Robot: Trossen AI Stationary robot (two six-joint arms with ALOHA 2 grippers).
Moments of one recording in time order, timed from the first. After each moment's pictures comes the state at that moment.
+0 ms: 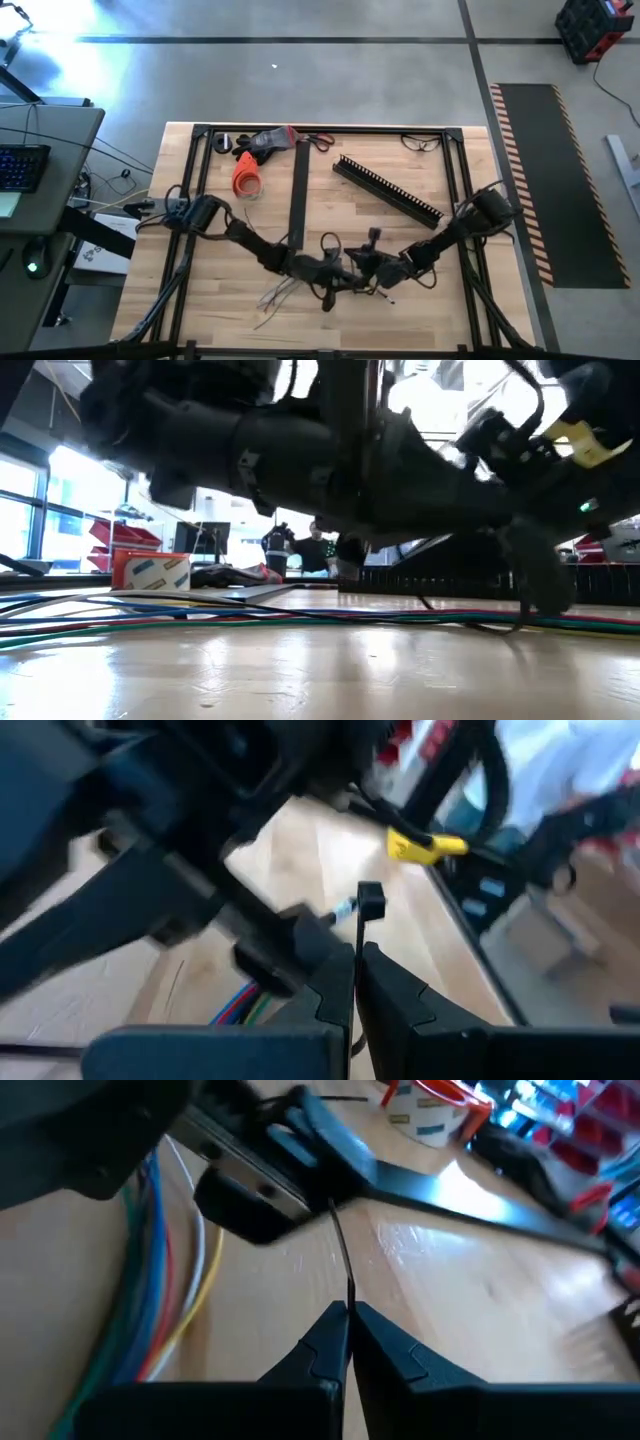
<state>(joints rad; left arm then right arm) -0.38 2.22 1.11 0.87 -0.16 -0.46 0.53 1.95 0.64 0.72 0.82 0.02</state>
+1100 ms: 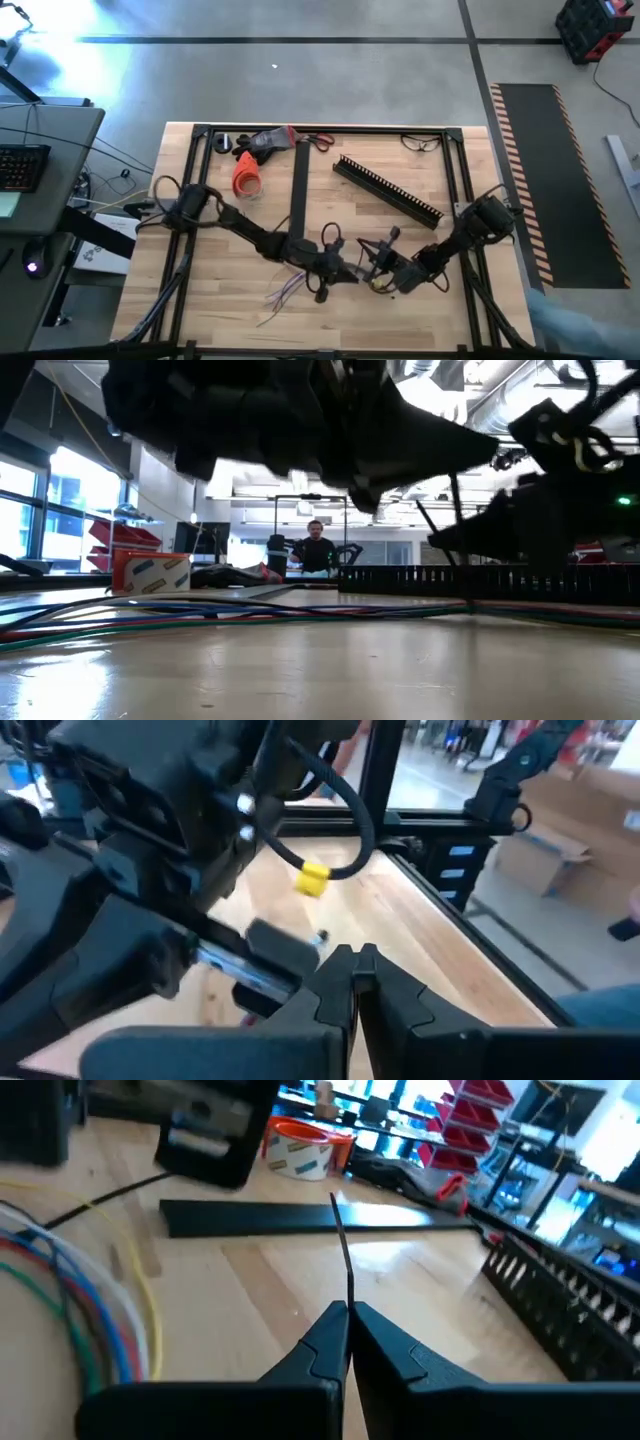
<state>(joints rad) -0.31 2.13 1.07 0.89 0.02 -0.12 0.64 1.98 0.52 0.98 1.18 0.22</state>
